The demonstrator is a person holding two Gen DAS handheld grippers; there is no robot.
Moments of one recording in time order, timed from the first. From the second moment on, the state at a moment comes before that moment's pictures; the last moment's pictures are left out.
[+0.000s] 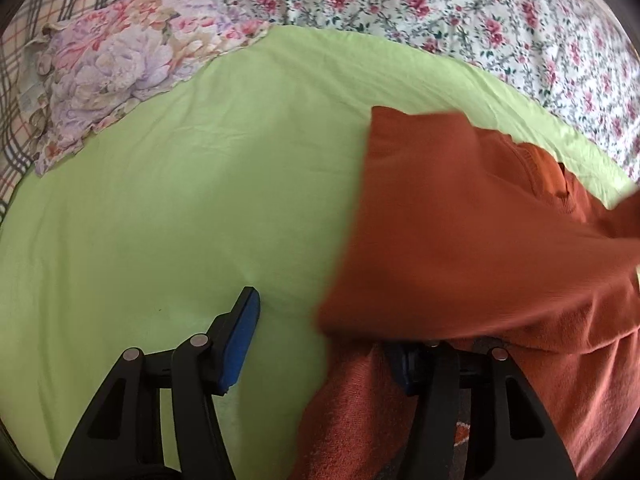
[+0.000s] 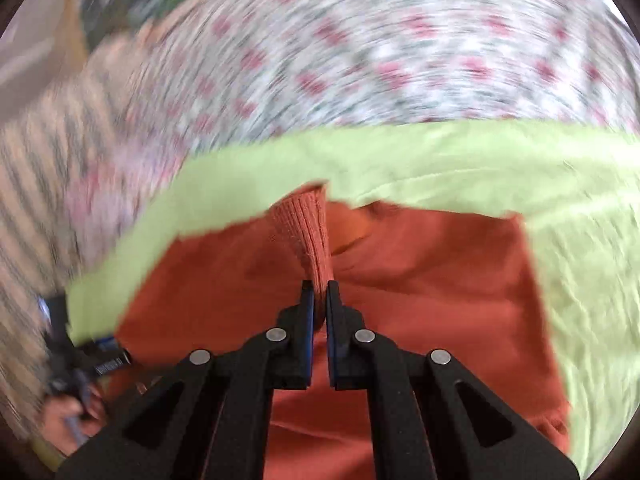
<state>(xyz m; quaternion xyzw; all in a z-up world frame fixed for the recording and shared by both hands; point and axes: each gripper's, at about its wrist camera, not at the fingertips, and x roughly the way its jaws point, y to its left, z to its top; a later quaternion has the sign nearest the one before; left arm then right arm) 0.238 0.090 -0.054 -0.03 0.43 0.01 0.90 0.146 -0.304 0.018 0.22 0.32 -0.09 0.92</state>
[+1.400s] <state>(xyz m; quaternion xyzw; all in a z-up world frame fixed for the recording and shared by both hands) 0.362 0.079 -0.045 -0.07 0.47 -0.16 0.87 0.093 -0.362 -0.057 0.35 0.37 -0.11 0.85</state>
